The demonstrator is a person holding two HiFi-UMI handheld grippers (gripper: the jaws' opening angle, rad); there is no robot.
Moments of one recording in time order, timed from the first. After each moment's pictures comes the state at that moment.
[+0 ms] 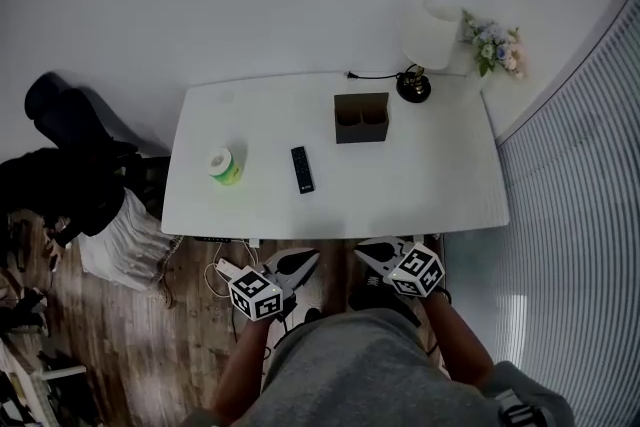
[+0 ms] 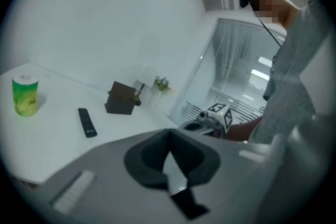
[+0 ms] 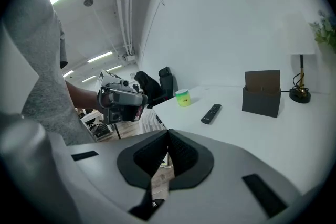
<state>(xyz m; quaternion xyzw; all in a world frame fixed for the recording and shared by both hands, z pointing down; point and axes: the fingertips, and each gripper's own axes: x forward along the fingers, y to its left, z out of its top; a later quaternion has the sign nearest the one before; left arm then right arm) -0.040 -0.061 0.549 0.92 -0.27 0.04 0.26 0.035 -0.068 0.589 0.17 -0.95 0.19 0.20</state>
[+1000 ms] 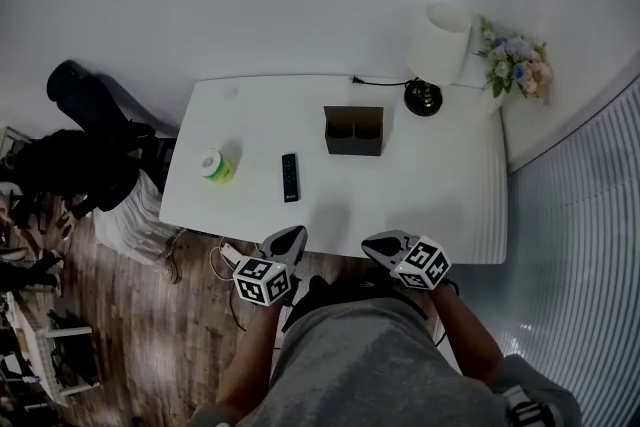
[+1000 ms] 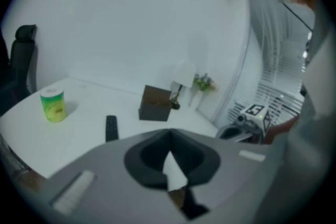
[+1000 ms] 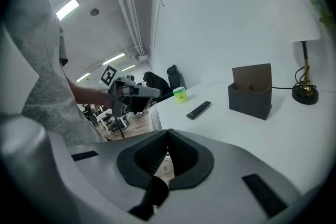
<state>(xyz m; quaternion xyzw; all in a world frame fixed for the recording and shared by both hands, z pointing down) -0.002 -0.168 0.570 0.81 -0.51 0.10 0.27 0.127 -0.144 0.605 0.08 -0.95 0.21 0.20</state>
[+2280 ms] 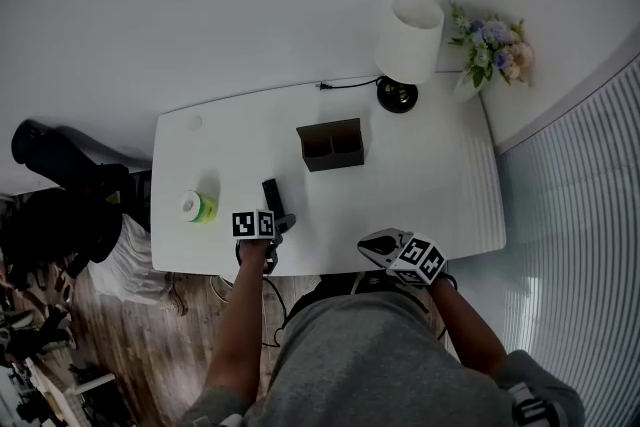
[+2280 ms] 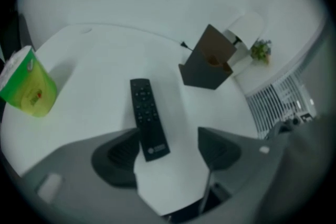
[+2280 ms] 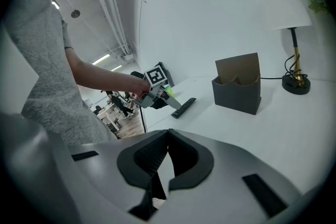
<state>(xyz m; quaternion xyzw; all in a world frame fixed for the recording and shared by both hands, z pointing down) -0.077 -0.291 0.720 0.68 -0.45 0.32 0.49 0.119 -0.194 0.627 0.13 -0.93 0.25 0.22</state>
